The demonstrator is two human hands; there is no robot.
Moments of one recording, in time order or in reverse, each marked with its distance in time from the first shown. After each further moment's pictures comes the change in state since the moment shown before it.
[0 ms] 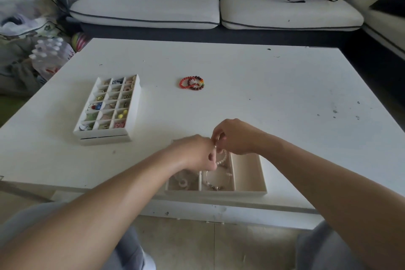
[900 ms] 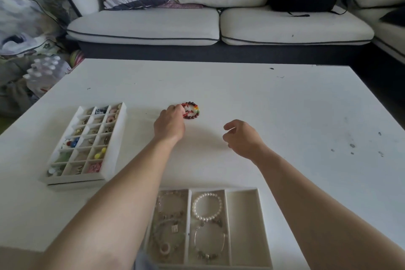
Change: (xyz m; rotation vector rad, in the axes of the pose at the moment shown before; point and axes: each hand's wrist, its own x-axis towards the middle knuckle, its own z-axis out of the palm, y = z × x) left_hand 0.172 -0.102 -0.061 -0.091 0.676 -0.437; right_hand 0.099 0.069 -0.033 0.496 0.336 0.264
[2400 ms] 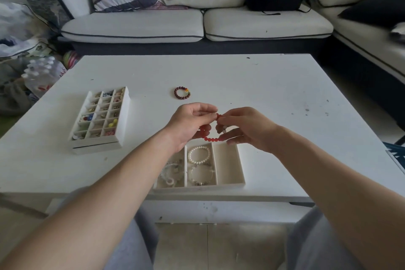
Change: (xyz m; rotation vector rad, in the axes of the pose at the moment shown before) left_hand -0.198 0.060 -0.103 -1.210 -0.478 -0.002; right_hand -0.171 -0.010 -0.048 0.510 -0.280 -0.061
